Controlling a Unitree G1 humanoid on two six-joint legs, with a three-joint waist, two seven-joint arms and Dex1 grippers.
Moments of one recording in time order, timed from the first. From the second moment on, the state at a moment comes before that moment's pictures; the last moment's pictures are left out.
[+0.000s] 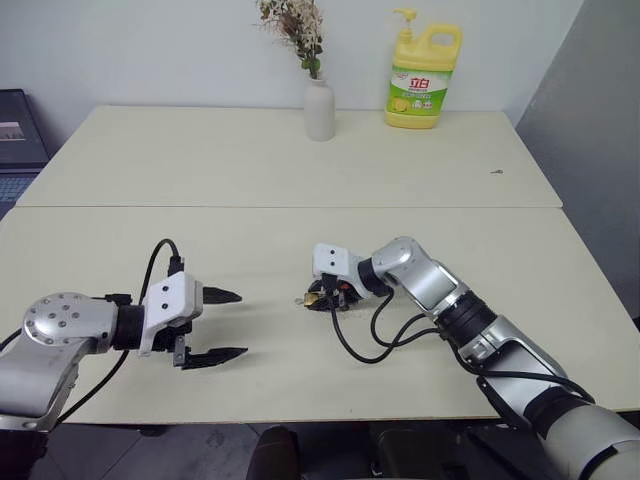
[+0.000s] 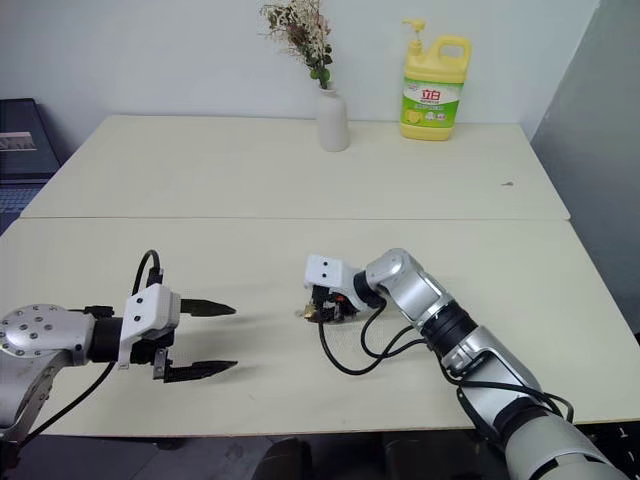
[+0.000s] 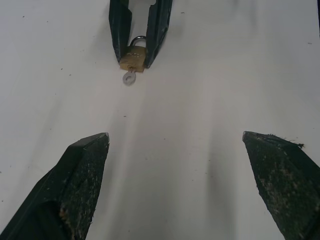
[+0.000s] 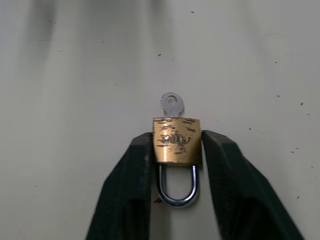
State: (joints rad) left arm 0.00 1.01 0.16 -0.22 -0.39 0.23 -1.26; right arm -0.87 -0.23 0.58 0.40 -0.02 0.40 1.09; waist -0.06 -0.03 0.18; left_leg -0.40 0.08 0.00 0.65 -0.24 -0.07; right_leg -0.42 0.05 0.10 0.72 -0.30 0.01
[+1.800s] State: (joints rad) left arm -0.52 0.71 0.05 -0.12 -0.76 0.93 -1.10; right arm -0.38 -0.68 0.32 -0.45 -0.43 0.00 0.54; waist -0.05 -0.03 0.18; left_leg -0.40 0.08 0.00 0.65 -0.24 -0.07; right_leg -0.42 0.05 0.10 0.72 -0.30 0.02
